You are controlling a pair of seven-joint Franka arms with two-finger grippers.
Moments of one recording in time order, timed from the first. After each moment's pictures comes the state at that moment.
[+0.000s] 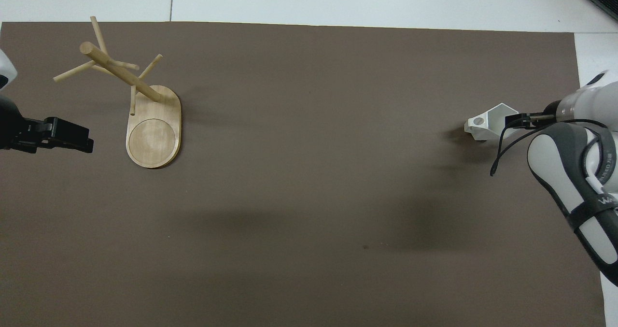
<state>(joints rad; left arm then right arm) -0.04 -0.02 -0.06 -1.57 -0.07 1.49 -0.04 -0.11 0.25 -0.08 -1.93 -0.05 2.33 -0.13</state>
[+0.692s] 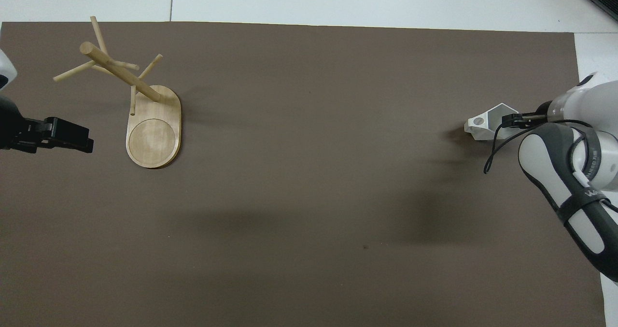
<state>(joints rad) -0.04 -0.02 -0.06 -1.57 -0.07 1.49 -0.04 -0.11 0.28 -0.08 -1.93 -0.05 2.37 -0.13</state>
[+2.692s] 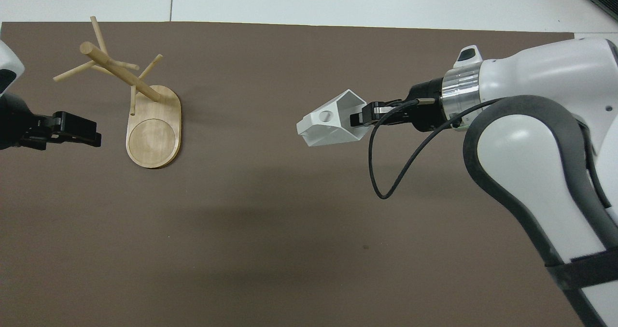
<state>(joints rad) -0.04 -0.02 -0.06 -1.59 -0.11 1.55 -0.13 -0.08 0.15 0.37 -1.72 0.78 2.00 -0.14</state>
